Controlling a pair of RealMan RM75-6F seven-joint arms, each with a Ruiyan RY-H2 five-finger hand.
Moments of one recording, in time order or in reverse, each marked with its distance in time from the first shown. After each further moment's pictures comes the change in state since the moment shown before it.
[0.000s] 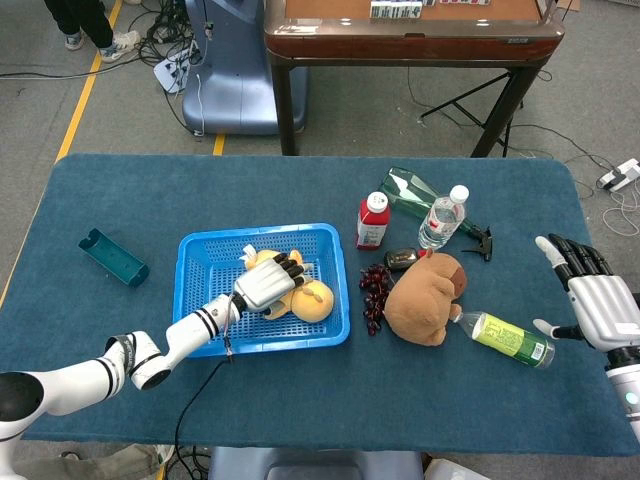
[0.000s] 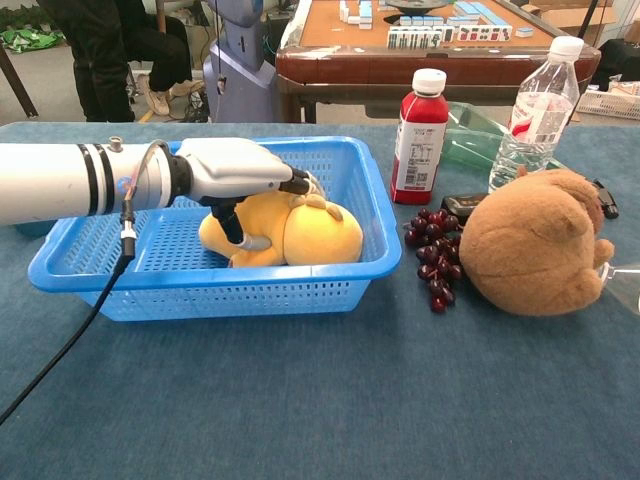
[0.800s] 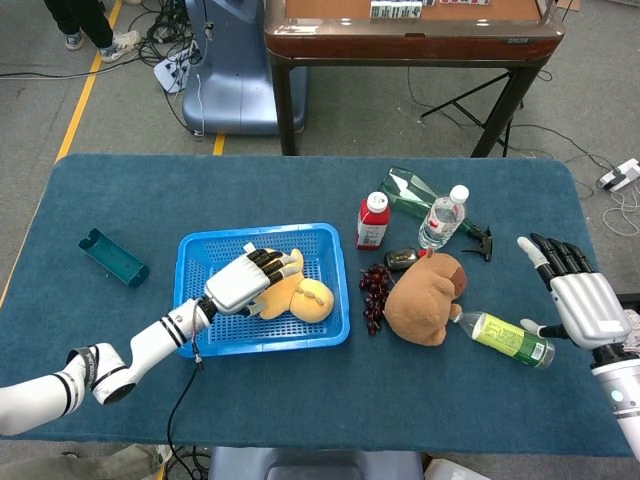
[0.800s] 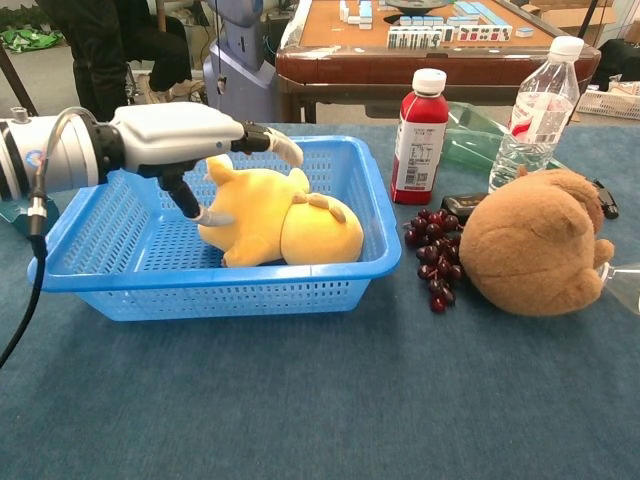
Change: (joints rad) left arm 0.121 0.139 -0.014 -0.131 0.128 0.164 -0.116; right arm 0.043 -0.003 -0.024 -0.034 -0.007 0.002 -0.054
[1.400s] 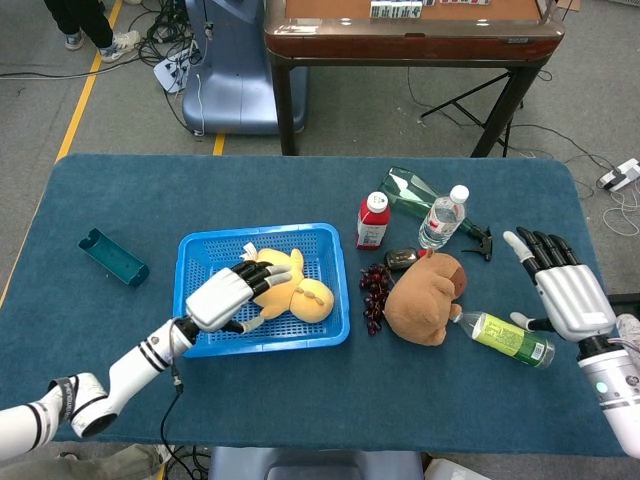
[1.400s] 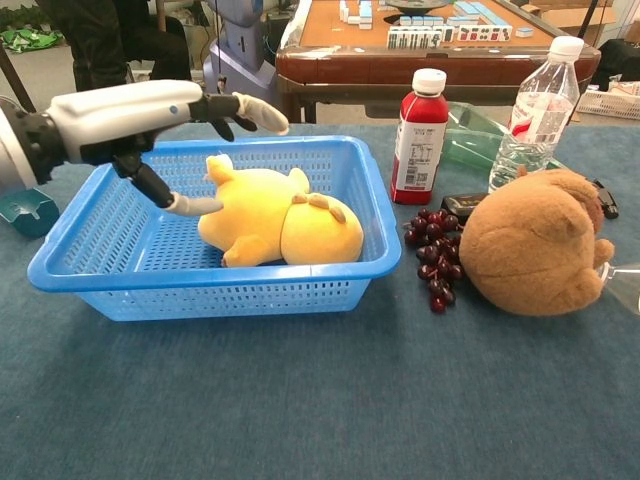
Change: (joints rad) left arm 0.149 0.062 -0.034 -0.187 0.028 0.138 -0.094; right arm 0.060 -0.012 -0.009 -0.029 0.034 -0.004 -0.083
